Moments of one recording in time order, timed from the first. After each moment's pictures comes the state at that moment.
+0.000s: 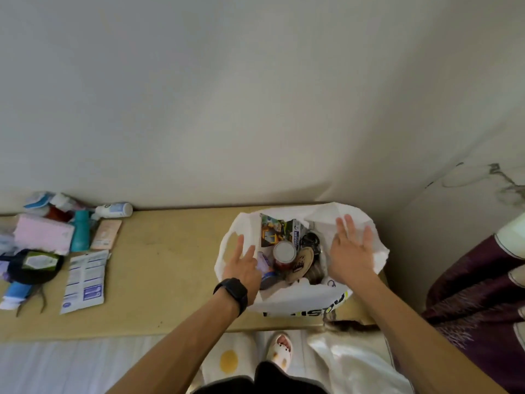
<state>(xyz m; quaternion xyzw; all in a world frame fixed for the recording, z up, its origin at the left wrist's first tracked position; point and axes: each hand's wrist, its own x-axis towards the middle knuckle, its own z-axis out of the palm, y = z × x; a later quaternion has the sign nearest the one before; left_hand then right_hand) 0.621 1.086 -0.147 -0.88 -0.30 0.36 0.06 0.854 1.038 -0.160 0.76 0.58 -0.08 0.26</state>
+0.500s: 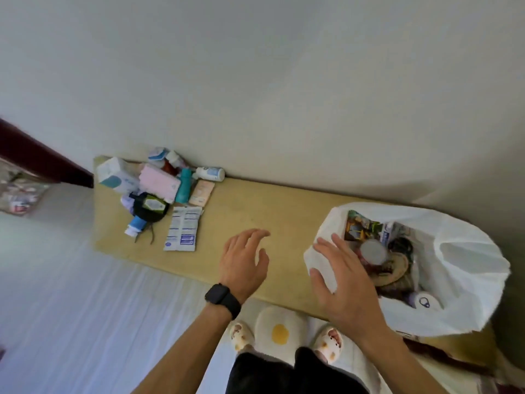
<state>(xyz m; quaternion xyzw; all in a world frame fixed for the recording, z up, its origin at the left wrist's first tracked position) 0.445 1.076 -0.137 -0.73 -0.64 -0.18 -0.14 0.660 1.021 -0.113 0.62 0.67 -0.25 -0.33</state>
